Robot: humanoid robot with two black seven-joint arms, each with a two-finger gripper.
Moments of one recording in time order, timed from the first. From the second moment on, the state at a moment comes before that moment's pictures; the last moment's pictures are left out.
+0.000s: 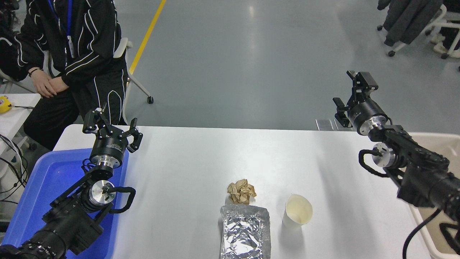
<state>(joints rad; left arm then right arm) -0.52 0.22 -1.05 -0.61 0.18 -0.33 -0.58 1.03 -0.33 0.14 0.47 -0.15 0.07 0.44</state>
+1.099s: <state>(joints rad) -0.52 0.22 -1.05 -0.61 0.18 -0.33 -0.58 1.63 -0.25 -0.83 0.98 -1.12 0.33 0.45</state>
